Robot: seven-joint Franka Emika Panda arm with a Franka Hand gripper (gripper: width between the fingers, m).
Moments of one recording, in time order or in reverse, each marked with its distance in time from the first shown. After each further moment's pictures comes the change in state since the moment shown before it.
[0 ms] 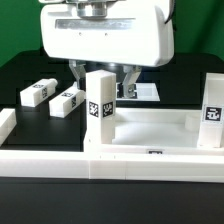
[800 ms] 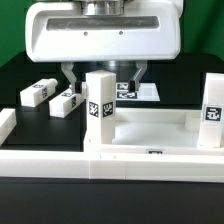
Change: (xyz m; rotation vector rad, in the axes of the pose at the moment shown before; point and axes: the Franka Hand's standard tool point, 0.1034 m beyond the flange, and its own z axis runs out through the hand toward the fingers) arm 0.003 0.000 -0.002 -0.015 0.000 -0.660
